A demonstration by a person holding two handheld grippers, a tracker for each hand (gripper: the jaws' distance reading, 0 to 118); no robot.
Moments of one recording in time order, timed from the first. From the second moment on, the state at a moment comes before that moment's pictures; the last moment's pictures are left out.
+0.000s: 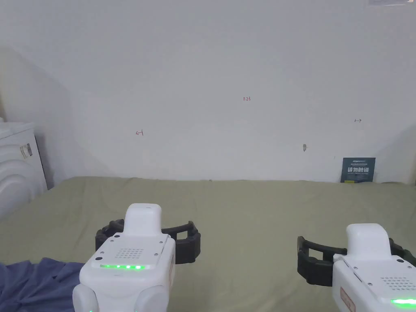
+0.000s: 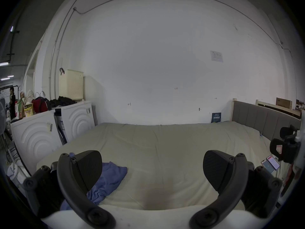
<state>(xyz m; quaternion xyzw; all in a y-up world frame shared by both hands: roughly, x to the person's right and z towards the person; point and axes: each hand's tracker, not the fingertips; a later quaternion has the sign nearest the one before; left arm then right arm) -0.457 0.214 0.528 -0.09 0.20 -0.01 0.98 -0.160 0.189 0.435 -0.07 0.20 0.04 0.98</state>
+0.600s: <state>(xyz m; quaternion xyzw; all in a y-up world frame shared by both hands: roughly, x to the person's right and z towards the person) -0.463 0.215 0.523 -0.12 0.19 0.02 0.97 -0.171 0.181 0.433 -0.09 0.19 0.06 0.98</state>
